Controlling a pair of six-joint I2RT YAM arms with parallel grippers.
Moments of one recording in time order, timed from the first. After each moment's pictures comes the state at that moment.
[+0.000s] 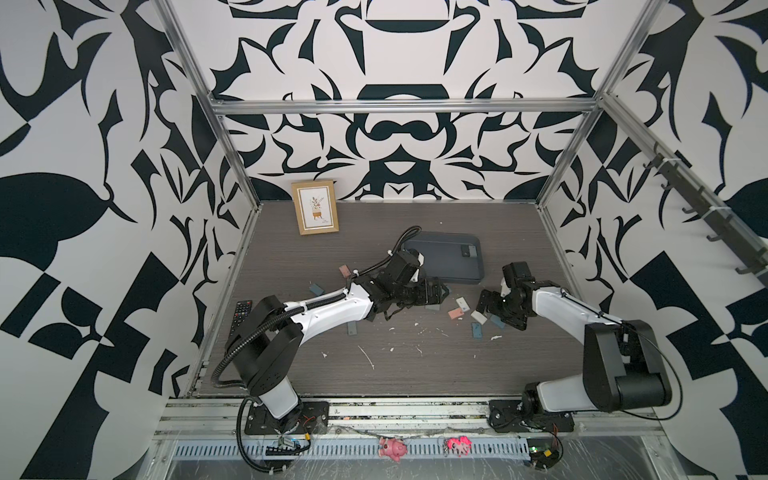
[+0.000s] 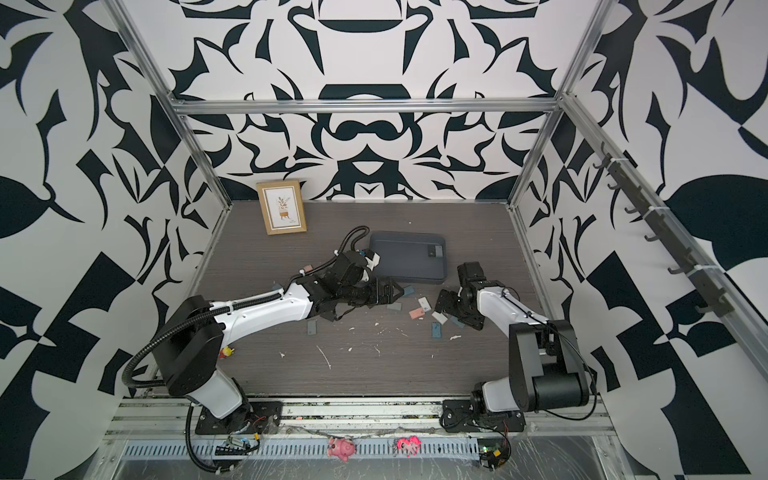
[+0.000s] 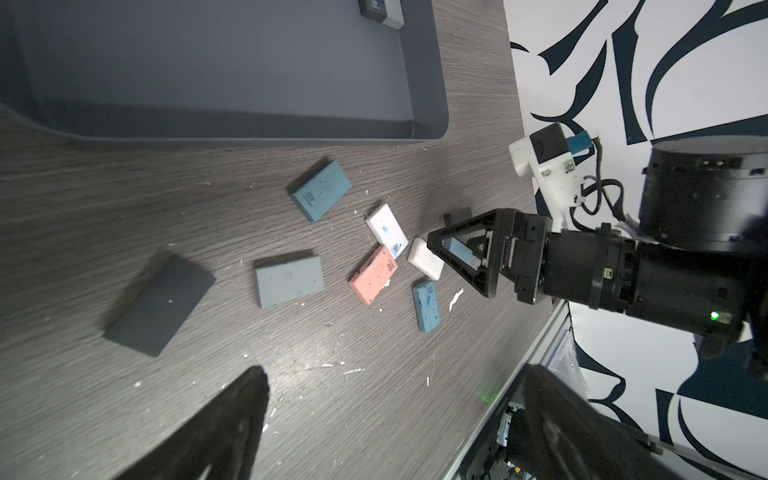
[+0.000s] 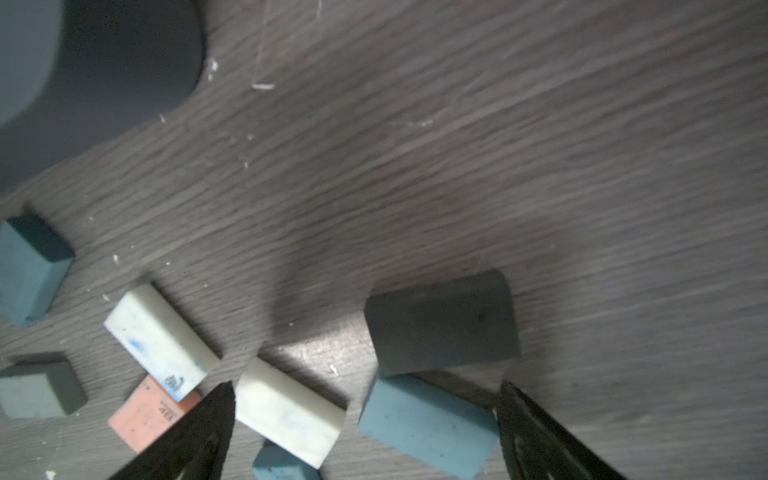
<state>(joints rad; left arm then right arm) -0.88 1.66 1.09 -0.12 0.26 -0.83 0.08 1.43 0.71 -0.57 -0.12 0.49</state>
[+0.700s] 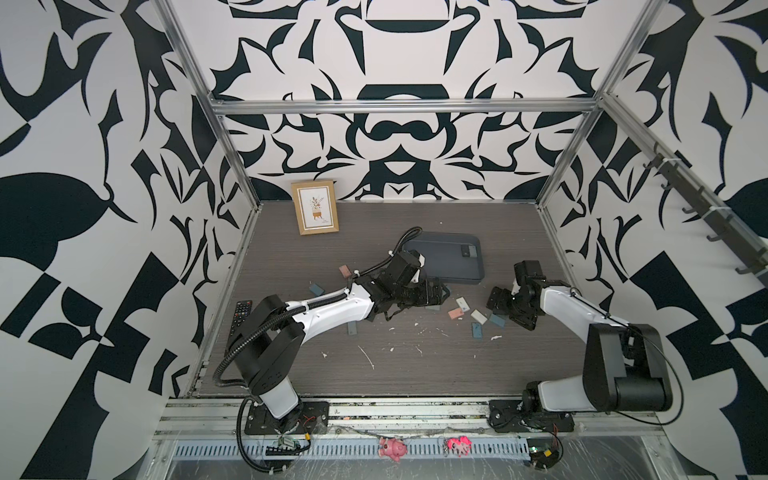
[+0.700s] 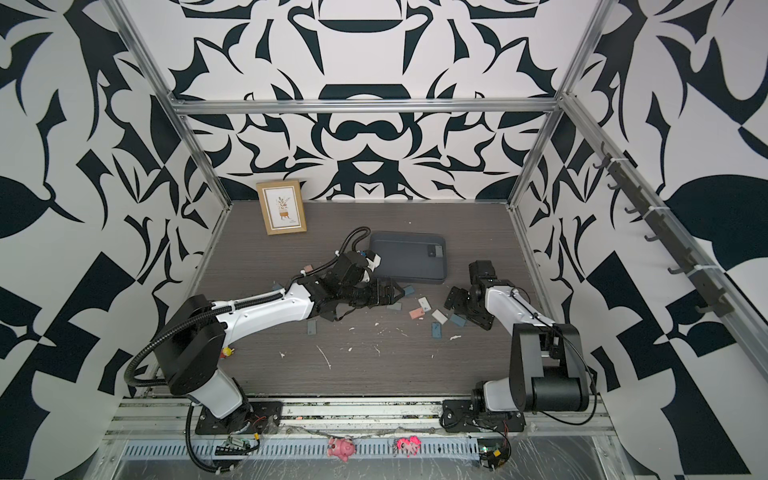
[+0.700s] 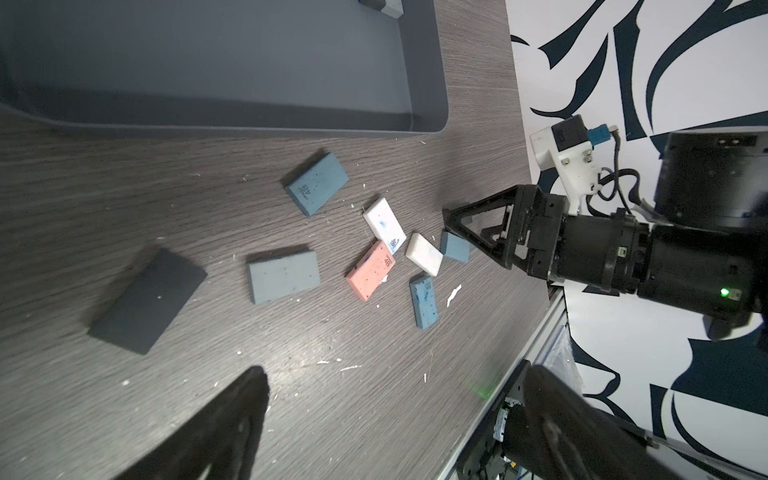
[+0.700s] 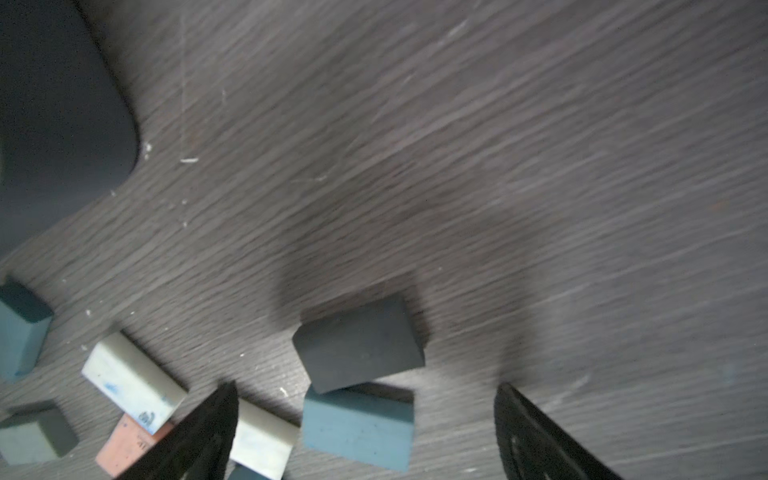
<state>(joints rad) -0.89 1.66 1.09 -0.12 0.28 -0.84 -0.02 1.41 0.72 -0.60 -0.09 0.50</state>
